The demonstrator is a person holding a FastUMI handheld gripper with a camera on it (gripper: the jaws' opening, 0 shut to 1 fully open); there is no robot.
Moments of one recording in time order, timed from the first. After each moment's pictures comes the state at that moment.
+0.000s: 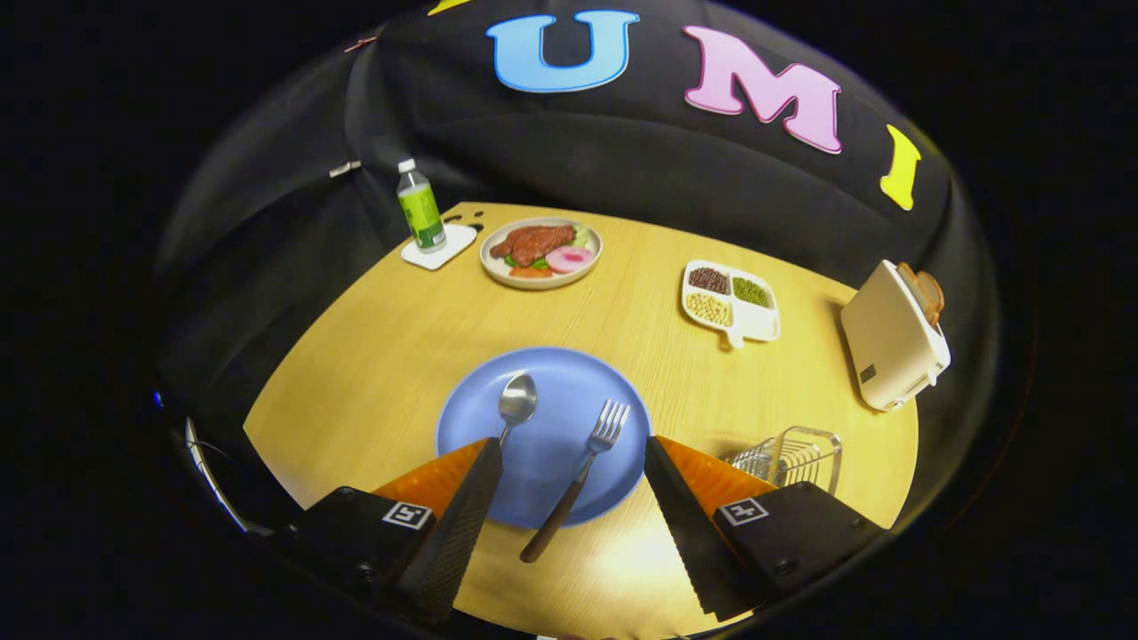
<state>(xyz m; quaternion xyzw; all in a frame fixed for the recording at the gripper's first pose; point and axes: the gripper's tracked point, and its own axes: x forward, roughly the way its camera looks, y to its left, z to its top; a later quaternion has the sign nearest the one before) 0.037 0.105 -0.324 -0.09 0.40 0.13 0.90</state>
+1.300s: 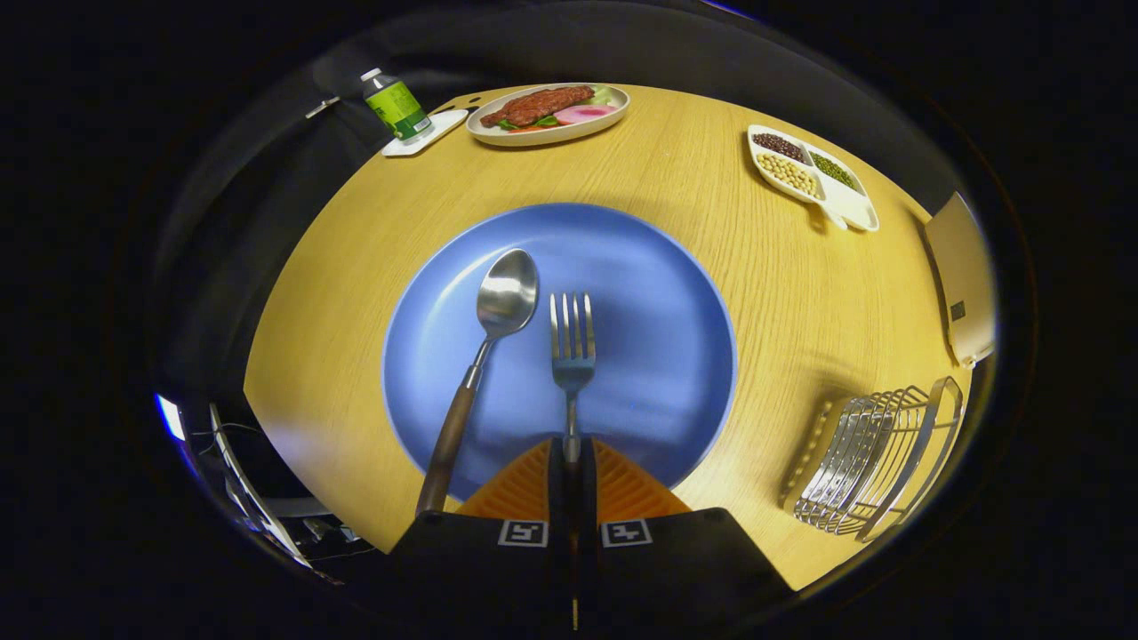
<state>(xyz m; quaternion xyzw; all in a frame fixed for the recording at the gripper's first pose) 0.022 0.098 -0.413 -0.06 0.56 0.18 0.80</state>
